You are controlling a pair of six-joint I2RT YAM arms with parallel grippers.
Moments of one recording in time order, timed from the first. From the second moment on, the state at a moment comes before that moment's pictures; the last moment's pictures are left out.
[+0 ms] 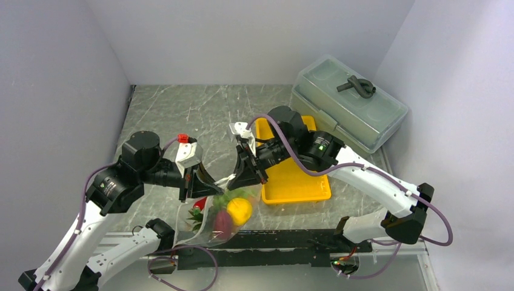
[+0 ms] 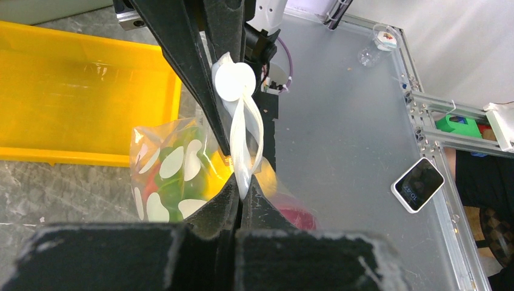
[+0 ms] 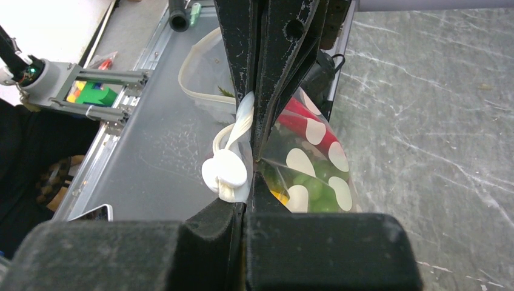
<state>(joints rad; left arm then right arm) -0.62 0.76 1.16 -0.77 0.96 0.05 1.00 1.34 1.46 -0.53 -0.92 -0.04</state>
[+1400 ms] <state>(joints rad) -0.62 0.80 1.22 -0.61 0.79 0.01 1.02 1.47 1.69 -0.88 -0.69 0.08</state>
